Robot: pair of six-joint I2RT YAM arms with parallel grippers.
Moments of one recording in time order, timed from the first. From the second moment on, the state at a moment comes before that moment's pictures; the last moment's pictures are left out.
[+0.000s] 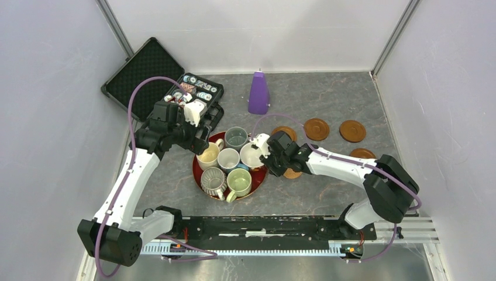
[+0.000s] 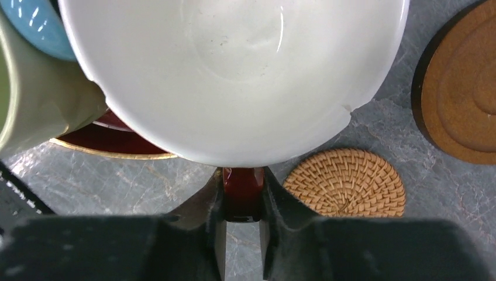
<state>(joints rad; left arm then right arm) -0.22 1.08 1.08 -0.81 0.24 0.28 0.84 1.50 0.86 -0.32 -0.06 -0.08</state>
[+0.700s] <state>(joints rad) -0.22 1.08 1.09 -0.81 0.29 0.28 0.54 1.10 0.73 -0.38 -0.23 -0.25</state>
